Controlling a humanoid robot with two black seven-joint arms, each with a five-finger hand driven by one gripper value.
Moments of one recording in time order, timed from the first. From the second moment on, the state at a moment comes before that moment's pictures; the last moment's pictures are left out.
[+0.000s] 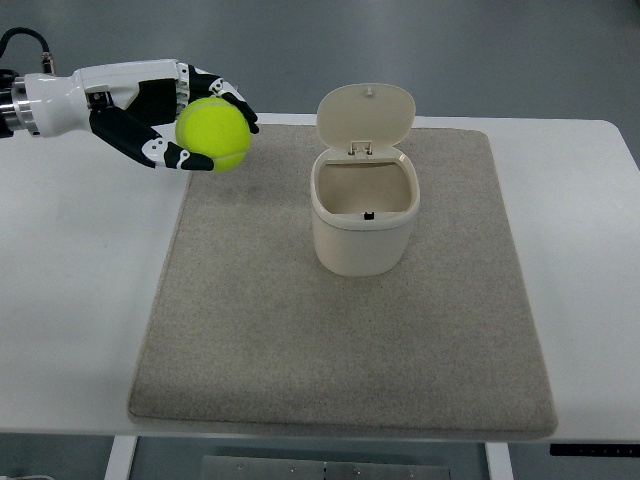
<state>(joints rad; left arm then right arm) -1.23 0.93 -0.16 -1.31 0.64 -0.61 -0.52 0.04 0.00 -0.04 0.20 0.08 -0.13 0.06</state>
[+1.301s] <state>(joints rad) -1.12 0.55 -0.17 -1.22 0.45 -0.32 -0.51 0.04 0.00 -0.04 0.20 0.08 -0.13 0.06</state>
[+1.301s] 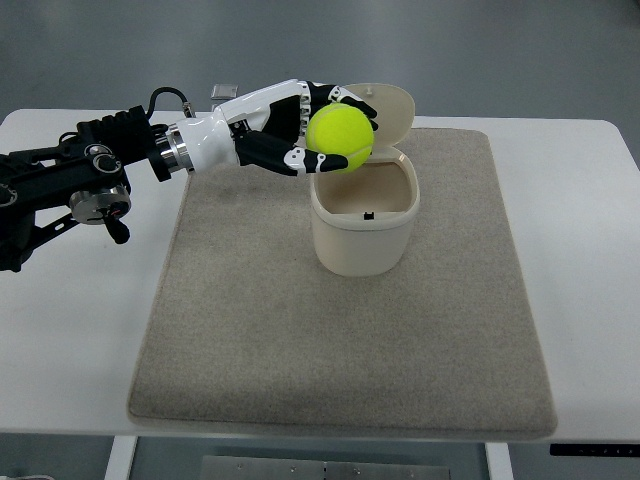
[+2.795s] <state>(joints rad) -1.10 0.42 -0.15 -1.11 0.44 -0.24 -0.51 0.04 0.00 -0.04 0.20 0.08 -0.13 0.06</state>
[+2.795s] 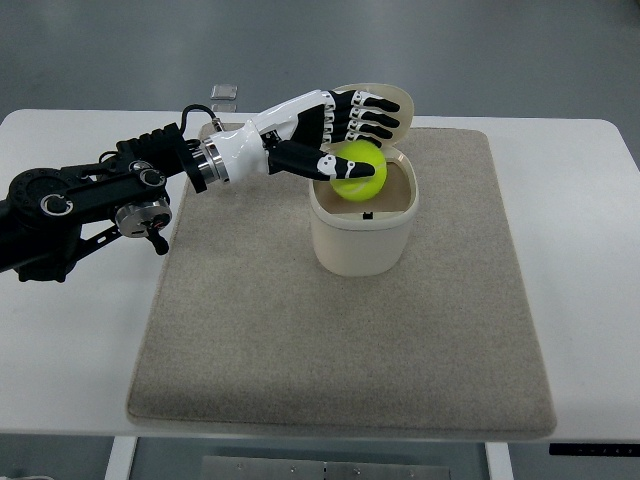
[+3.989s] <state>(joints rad) -1.10 0.52 -0.18 -1.32 0.44 -0.18 -0.52 0.04 0.00 -0.04 0.20 0.08 -0.13 0.06</state>
